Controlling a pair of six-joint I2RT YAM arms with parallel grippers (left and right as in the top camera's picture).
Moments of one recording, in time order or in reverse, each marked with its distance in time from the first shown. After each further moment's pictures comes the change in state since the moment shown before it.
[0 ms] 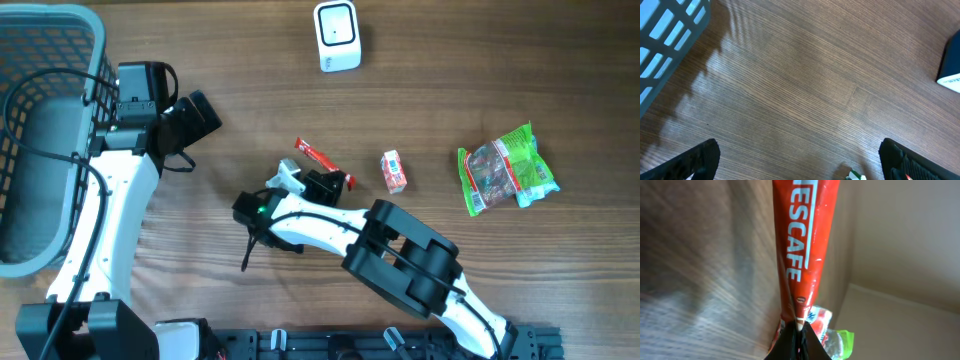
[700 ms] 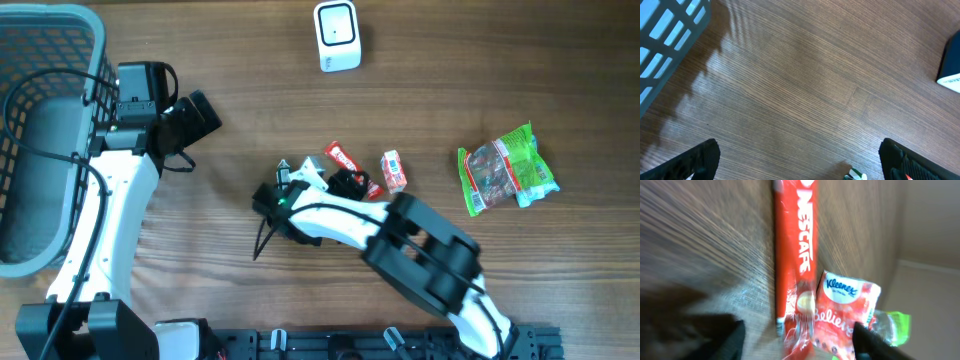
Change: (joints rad) left arm 0.000 0.000 0.000 0.000 0.000 0.000; right arm -0.066 -0.112 -0.117 0.053 -0.209 0.131
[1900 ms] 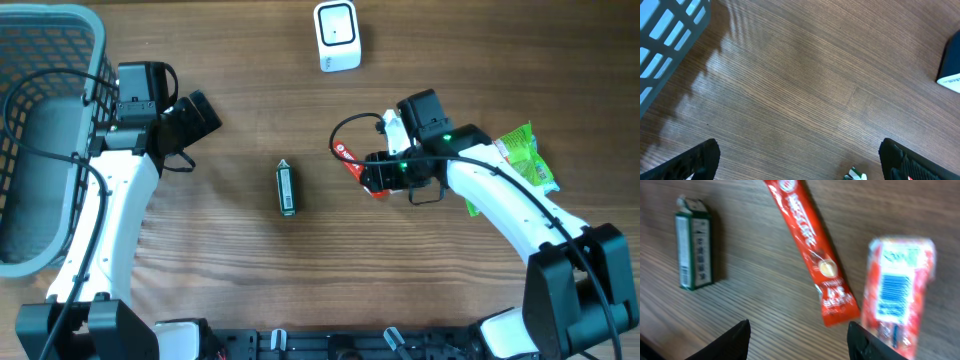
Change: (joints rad) left arm 0.000 0.000 0.000 0.000 0.000 0.000; right arm -0.629 -0.496 -0.308 0.305 -1.241 -0.105
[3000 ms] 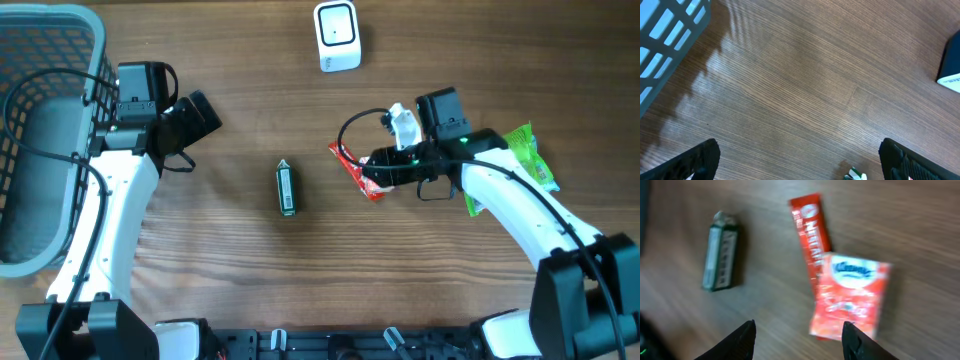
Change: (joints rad) left arm 0.000 0.000 0.000 0.000 0.000 0.000; right arm -0.072 -0.038 -0.045 0.085 -0.099 -0.105
